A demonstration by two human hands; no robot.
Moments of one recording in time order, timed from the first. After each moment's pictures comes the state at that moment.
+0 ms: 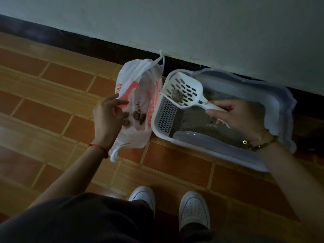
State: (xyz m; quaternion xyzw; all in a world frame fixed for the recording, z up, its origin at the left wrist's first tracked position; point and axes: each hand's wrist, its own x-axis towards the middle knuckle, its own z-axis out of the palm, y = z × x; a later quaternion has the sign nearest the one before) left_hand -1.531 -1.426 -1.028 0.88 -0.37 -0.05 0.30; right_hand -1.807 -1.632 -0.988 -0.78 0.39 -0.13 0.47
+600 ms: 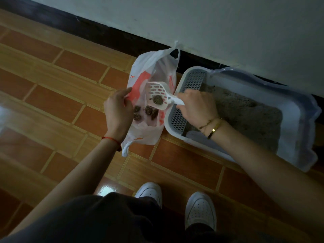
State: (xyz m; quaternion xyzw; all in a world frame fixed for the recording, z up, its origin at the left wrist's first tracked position) left_hand -1.527 -1.425 -1.025 0.89 -0.29 -0.04 0.36; right_hand -1.680 -1.585 -1.008 -0.97 0.24 -0.06 0.08
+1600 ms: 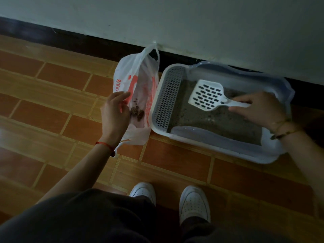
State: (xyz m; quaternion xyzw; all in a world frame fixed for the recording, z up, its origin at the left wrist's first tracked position) left_hand -1.561 -1.444 -1.020 0.87 -0.38 -0.05 0.30; right_hand -1.855 -1.668 -0.983 -0.83 0.47 -0.01 0.28
